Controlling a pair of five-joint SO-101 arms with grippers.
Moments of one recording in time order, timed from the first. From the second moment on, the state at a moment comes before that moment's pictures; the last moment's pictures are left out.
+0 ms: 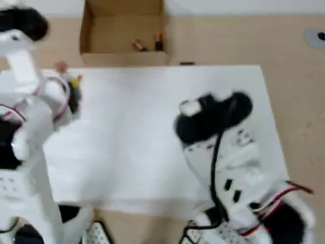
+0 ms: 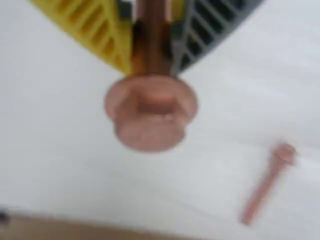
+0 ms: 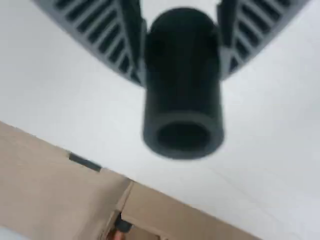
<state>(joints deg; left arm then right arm) 4.7 -30.8 -20.2 100.2 3.6 -27.3 -71.2 26.7 80.1 0.0</state>
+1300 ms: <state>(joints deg) 13.0 -83.6 55.2 45.8 -0.1 -55.9 -103.4 96.9 25.5 -13.5</state>
